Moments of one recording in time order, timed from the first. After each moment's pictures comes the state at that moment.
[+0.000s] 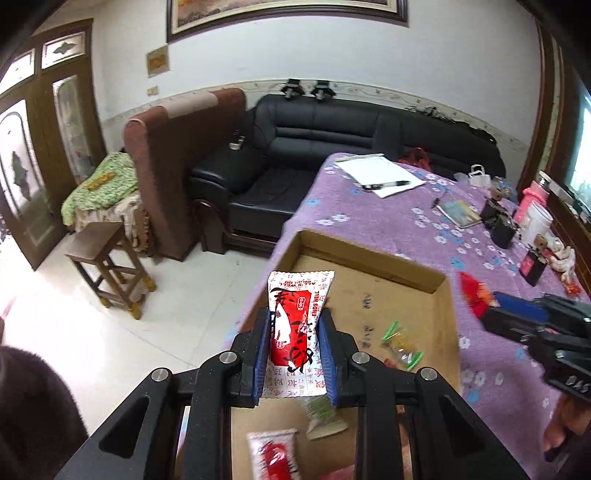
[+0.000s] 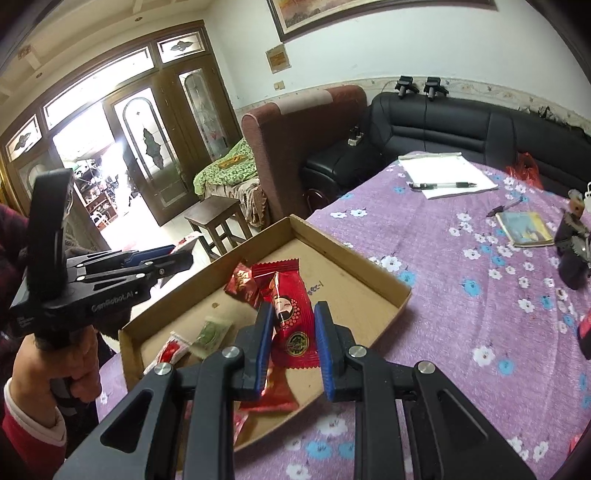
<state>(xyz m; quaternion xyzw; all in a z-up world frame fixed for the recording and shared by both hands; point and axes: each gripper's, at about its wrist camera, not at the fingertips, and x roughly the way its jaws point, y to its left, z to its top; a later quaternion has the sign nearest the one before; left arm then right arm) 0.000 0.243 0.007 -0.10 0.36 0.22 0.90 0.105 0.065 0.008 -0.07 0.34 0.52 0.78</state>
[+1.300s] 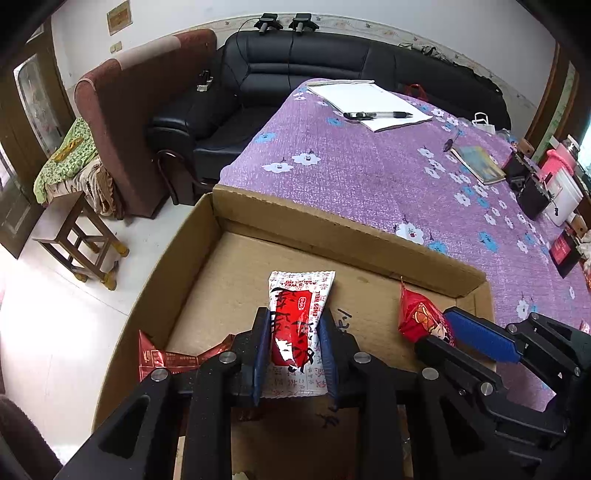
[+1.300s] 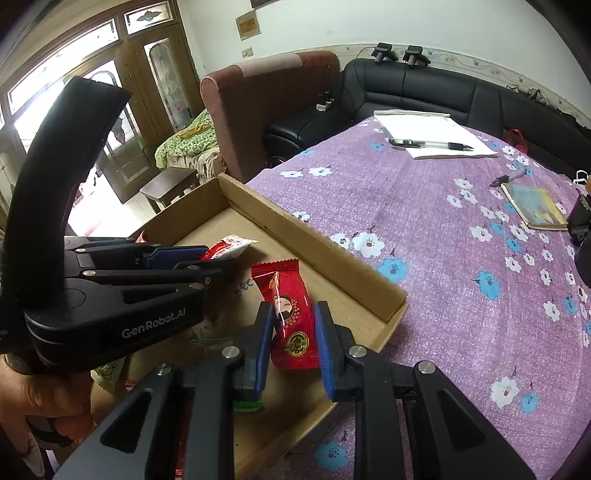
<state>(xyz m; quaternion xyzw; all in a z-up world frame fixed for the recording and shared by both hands) 0.125 0.252 -0.070 -0.12 0.47 0.19 0.85 0.159 0.123 -0.061 -0.12 0.39 0.45 0.79</state>
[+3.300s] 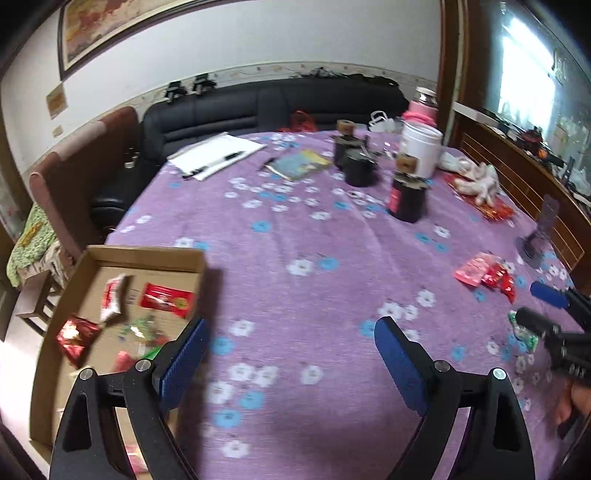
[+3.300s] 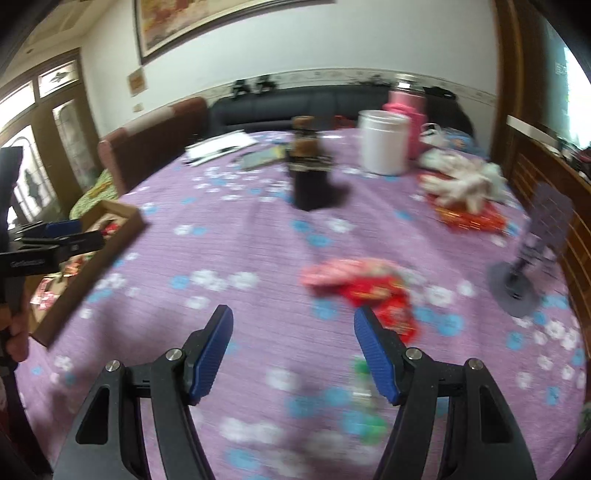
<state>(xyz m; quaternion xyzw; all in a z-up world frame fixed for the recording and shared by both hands) 0.086 0.017 -0.009 -0.02 0.40 0.07 0.91 0.128 -0.265 -0.036 -0.04 0.36 0.26 0.90</state>
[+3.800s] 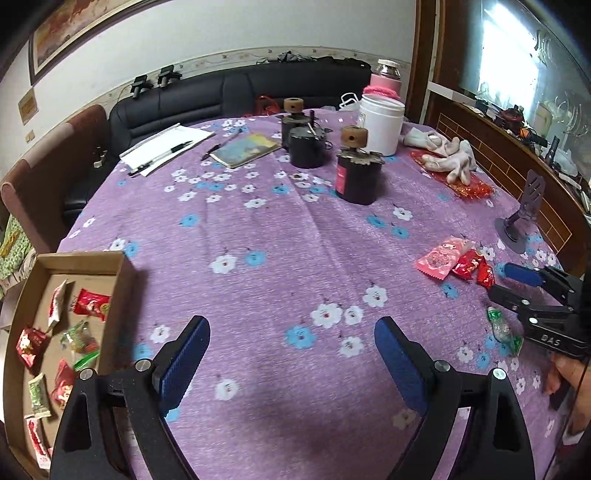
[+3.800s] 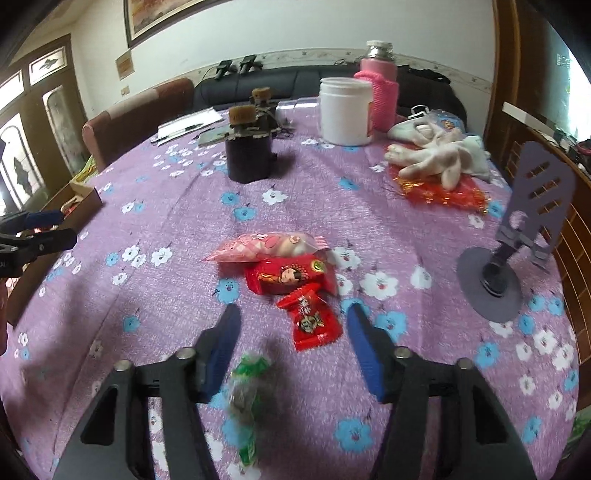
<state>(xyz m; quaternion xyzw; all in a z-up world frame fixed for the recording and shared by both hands) 0.119 -0.036 -0.030 -0.01 0.43 0.03 0.90 0.180 -0.301 -0.073 -0.08 0.40 0.25 0.88</state>
